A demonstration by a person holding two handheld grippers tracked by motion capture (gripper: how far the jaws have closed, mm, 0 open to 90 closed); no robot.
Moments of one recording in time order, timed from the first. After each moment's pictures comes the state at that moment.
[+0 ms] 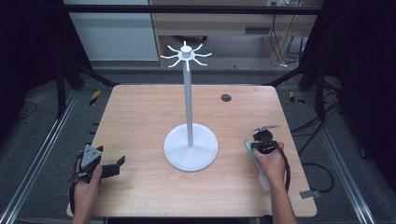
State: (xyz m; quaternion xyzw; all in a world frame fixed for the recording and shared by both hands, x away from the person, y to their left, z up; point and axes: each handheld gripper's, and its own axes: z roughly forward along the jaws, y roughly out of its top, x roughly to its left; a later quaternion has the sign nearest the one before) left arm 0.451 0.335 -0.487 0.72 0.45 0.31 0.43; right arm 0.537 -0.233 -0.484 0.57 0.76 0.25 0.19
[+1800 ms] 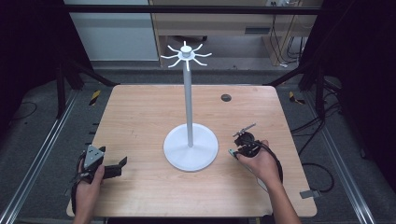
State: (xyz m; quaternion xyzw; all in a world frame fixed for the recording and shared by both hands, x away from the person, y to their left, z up) left arm 0.451 0.329 -0.488 0.73 0.44 0.30 0.43; right arm 0.522 -0.175 -0.458 0.46 0.86 0.20 0.12
